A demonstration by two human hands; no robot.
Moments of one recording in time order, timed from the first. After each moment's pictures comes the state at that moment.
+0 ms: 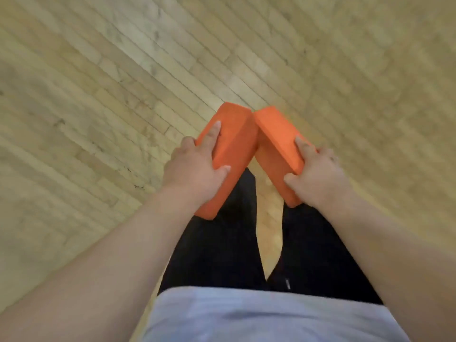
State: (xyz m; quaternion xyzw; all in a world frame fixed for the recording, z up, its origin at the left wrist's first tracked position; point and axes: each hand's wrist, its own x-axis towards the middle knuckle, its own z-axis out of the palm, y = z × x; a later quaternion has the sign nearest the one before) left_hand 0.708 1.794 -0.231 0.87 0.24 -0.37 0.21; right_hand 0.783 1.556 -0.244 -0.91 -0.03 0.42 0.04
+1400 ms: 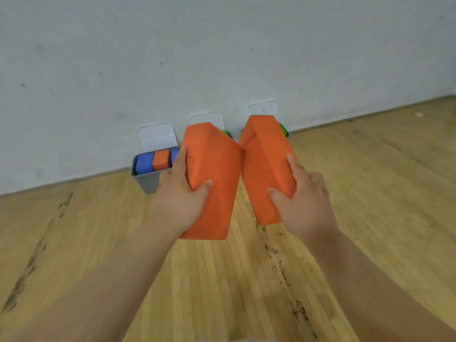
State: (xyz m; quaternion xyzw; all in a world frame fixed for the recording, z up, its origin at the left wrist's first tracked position) left_hand 0.316 0.572 0.193 0.50 -0.78 -0.25 0.28; right_hand 0.118 0.723 0.172 -0.37 0.83 -0.40 0.09
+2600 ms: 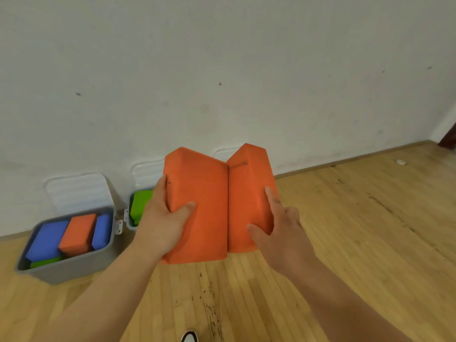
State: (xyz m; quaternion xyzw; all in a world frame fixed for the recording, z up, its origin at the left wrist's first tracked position) left_hand -0.180 0.048 0.183 0.45 -0.71 -0.42 0.33; right_hand -0.362 0.222 0.171 -0.39 0.85 -0.33 0.14
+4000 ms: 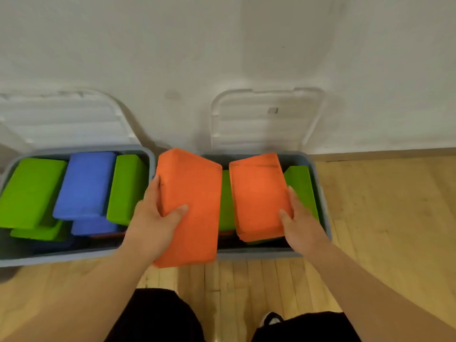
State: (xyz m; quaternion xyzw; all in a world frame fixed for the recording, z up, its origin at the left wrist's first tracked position) left_hand -0.645 -0.526 -0.331 0.65 -0.60 -0.45 0.16; right_hand -0.949 -0.402 -0.390 -0.39 0.84 -0.14 0.35
